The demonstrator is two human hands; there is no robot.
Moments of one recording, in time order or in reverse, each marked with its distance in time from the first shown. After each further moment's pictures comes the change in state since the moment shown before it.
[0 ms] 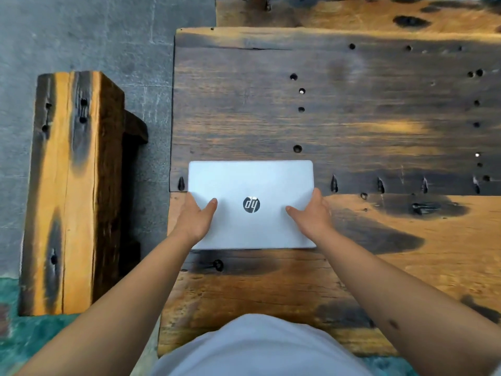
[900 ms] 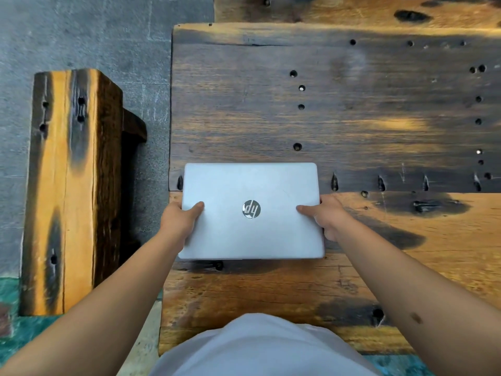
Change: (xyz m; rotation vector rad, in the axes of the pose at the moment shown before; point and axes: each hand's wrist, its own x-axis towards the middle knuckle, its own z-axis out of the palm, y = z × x) left_hand 0.004 -0.011 -0.014 -0.396 0.095 -0.245; right_hand 0.012 0.007 -0.026 0.525 -0.259 0.226
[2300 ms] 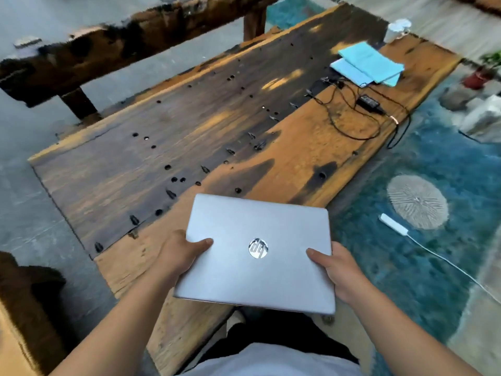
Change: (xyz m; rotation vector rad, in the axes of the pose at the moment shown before) left_hand -0.233 -0.043 0.021 0.674 -0.551 0.706; right_hand -0.299 0.322 -0.033 0.843 0.382 -0.323
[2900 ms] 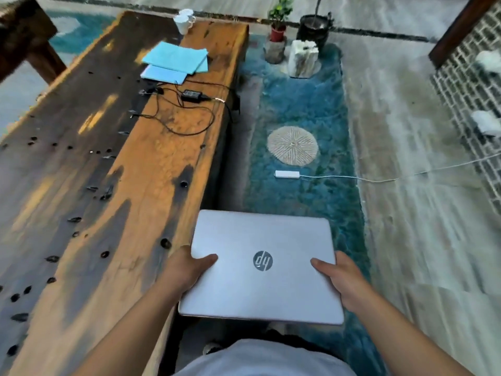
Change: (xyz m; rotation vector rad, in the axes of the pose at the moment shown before) left_hand -0.047 0.126 0.241 0.456 -0.512 0.303; right_hand -0.132 0.080 -0.208 0.433 0.559 -0.039
